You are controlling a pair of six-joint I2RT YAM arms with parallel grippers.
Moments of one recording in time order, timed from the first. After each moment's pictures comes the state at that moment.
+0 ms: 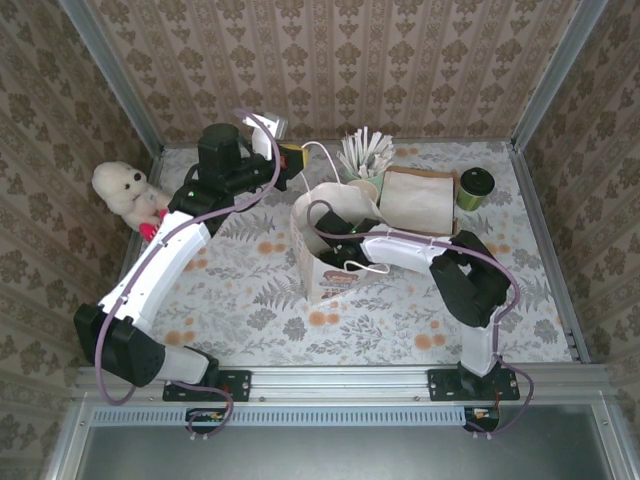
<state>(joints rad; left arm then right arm) -0.47 1.38 1.38 -0.24 0.49 -0.16 0.76 1.85 1.31 -0.68 0.05 0.60</state>
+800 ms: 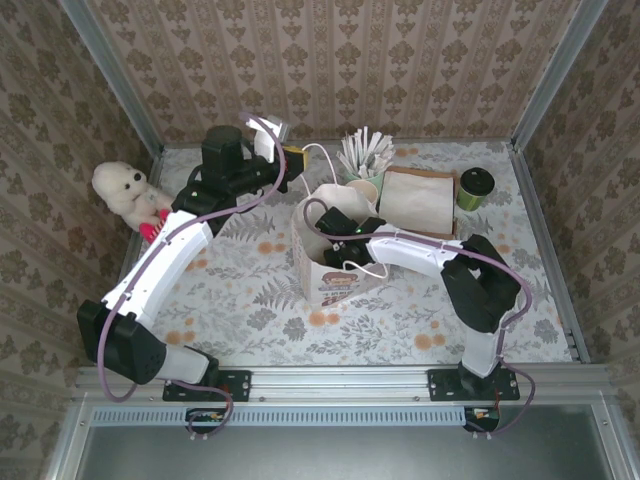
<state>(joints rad) -0.47 1.39 1.37 -0.23 0.47 -0.13 0.77 1.86 1.31 -0.67 0.10 0.45</state>
